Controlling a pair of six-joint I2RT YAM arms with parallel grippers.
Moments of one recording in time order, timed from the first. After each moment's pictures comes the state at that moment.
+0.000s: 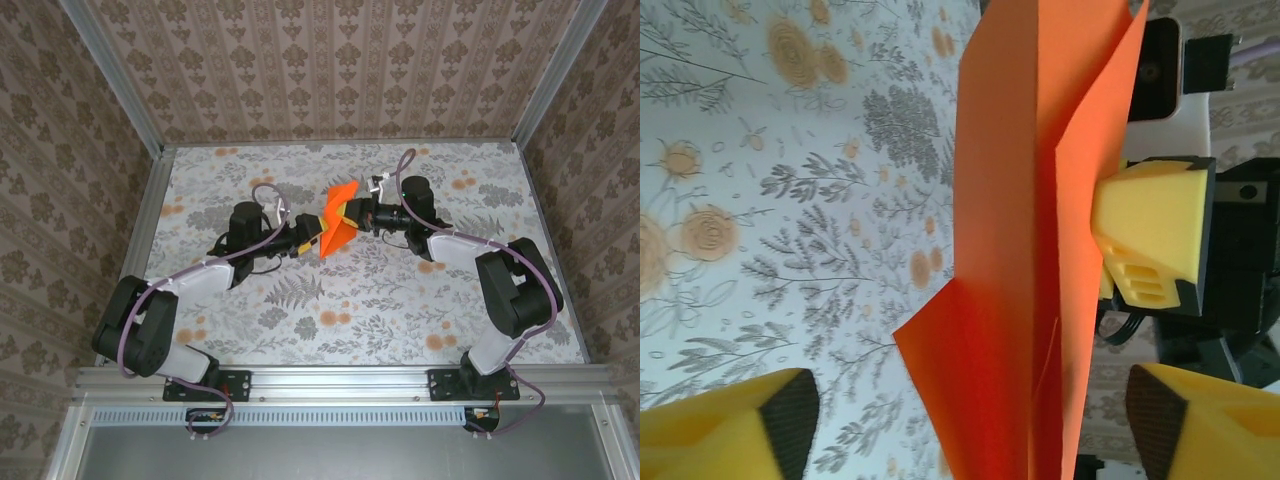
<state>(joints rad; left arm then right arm) -0.50 1.44 0.68 0.42 0.73 -1.05 0.35 1.68 0.90 0.57 -0.88 1.16</state>
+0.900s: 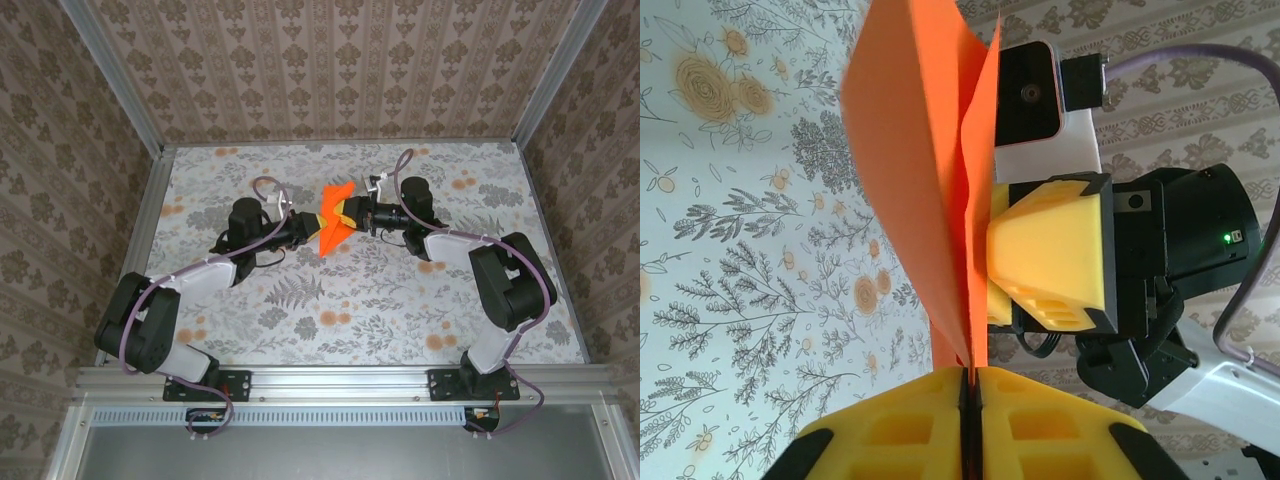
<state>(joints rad) -0.51 1.46 0.70 0.54 0.75 -1.11 0.34 1.73 0.90 0.67 -0.92 1.26</state>
